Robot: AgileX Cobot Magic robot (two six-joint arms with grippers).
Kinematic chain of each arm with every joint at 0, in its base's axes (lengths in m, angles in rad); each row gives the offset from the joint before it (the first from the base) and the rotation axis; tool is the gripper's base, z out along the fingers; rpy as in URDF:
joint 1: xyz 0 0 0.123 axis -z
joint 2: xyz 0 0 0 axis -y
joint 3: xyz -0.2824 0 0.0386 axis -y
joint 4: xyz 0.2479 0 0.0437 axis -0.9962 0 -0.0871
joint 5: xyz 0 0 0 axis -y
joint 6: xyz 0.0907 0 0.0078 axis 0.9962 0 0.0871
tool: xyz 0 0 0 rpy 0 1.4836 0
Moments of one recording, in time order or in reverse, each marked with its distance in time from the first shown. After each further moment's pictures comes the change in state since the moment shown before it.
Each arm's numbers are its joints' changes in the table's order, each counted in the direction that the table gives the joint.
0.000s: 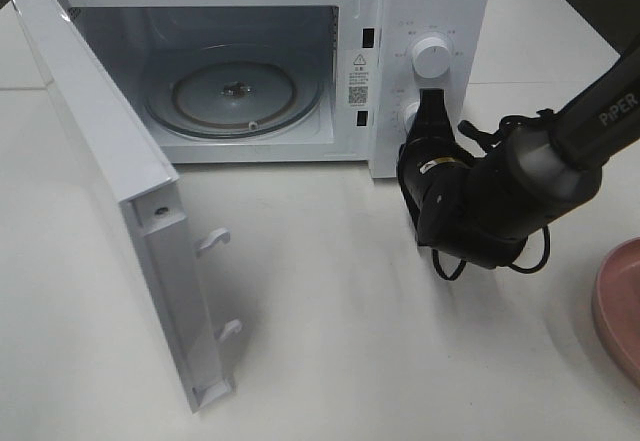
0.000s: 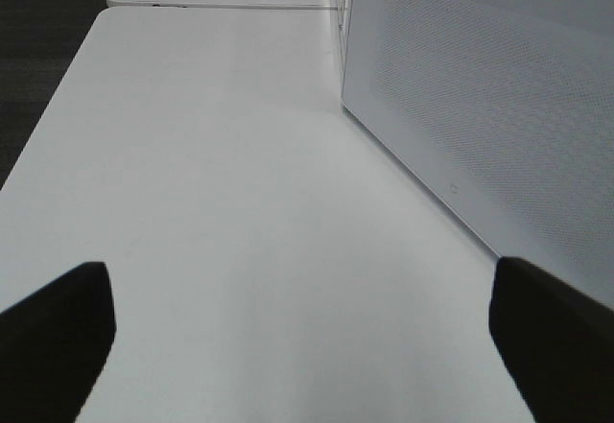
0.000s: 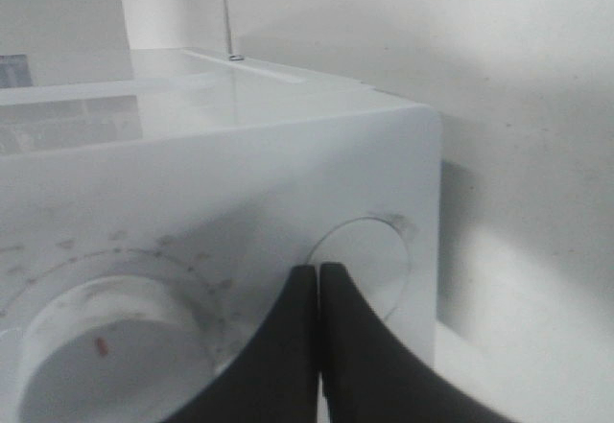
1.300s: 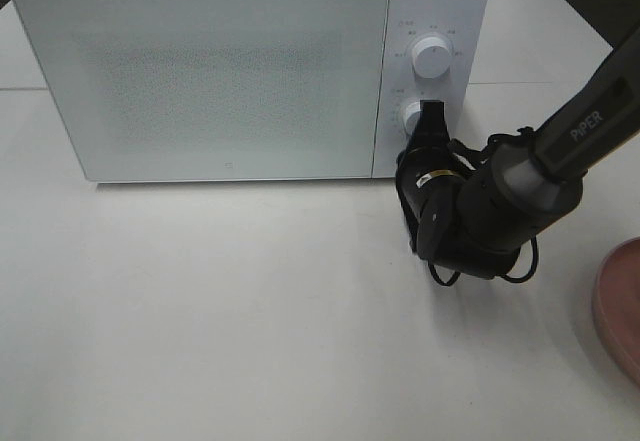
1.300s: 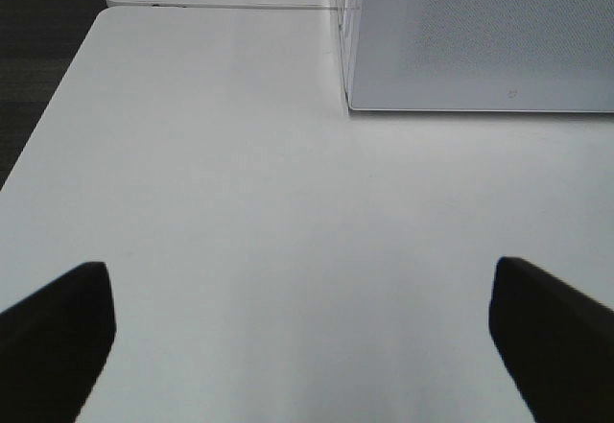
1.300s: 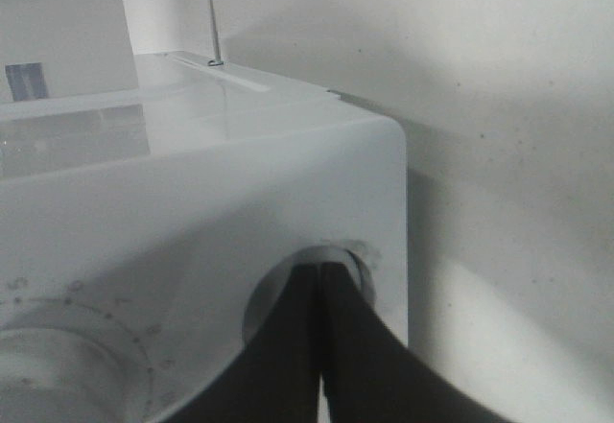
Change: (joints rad) left arm 0.000 0.000 0.000 0.000 0.000 0.000; right arm 0.022 -0.079 0.024 0.083 0.052 0.120
